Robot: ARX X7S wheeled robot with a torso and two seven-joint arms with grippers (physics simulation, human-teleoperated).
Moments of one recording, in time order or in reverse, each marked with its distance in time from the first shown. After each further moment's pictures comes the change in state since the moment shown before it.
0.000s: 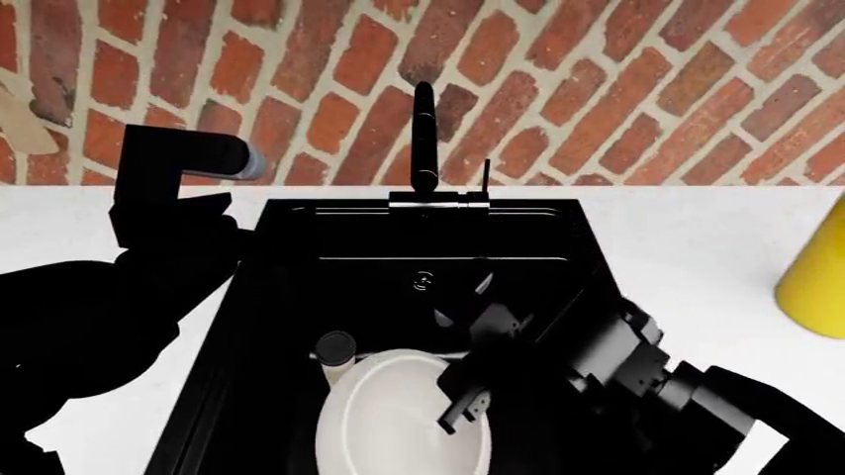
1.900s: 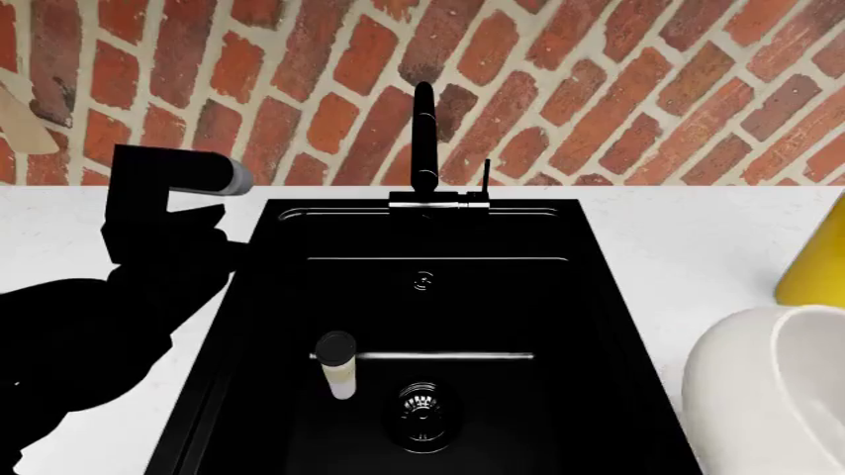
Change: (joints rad) left arm 0.079 -0.072 0.040 -0.012 0.014 0.143 0.059; right arm 1.237 0.891 -0.865 -0.285 0.813 0.566 0.362
